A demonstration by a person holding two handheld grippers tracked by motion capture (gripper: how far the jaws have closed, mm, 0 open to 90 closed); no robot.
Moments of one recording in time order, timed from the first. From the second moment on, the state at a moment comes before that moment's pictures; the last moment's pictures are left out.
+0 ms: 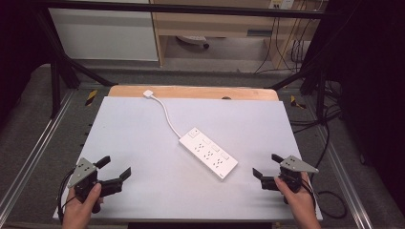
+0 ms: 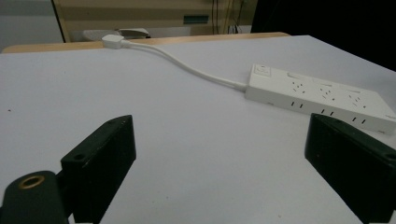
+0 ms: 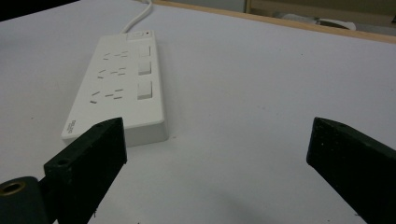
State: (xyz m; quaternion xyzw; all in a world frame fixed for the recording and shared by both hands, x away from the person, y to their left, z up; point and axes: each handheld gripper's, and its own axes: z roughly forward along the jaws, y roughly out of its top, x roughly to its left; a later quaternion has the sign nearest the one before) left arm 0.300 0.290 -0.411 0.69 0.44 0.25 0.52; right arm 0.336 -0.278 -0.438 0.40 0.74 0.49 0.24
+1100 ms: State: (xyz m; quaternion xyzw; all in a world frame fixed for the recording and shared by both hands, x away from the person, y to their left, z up) left arm 0.302 0.290 -0.415 0.69 0.44 0.26 0.51; right arm 0.325 -0.270 -0.401 0.43 0.71 0.51 0.21
